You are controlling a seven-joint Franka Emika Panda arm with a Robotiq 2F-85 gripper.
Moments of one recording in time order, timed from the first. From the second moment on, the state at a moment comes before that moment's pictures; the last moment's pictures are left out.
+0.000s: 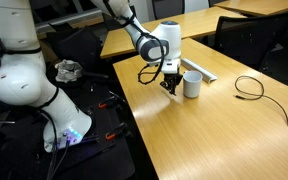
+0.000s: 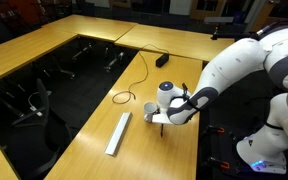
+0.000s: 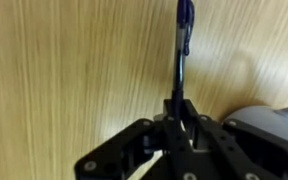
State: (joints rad) arm 0.10 0.41 -0.20 -2.30 0.06 2.69 1.30
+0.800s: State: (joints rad) arm 0.25 0.18 -0.31 -2.24 -0.78 2.54 1.76
